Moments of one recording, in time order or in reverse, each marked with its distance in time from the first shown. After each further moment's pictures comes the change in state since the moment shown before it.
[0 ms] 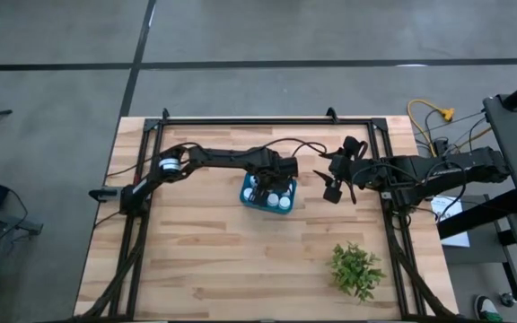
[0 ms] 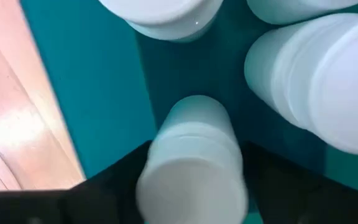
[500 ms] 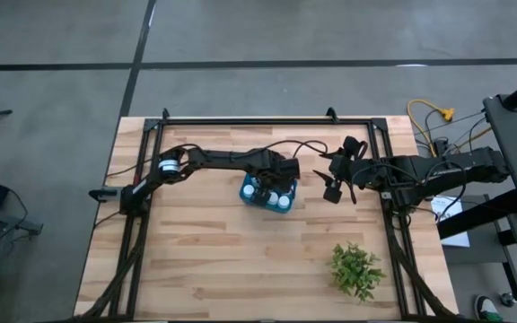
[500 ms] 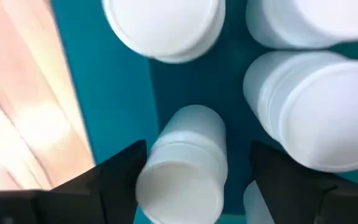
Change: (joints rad) left arm -0.020 -0.004 0.029 0.003 -0.053 -0.005; right arm 0.000 0.000 0.000 0.000 0.000 0.000
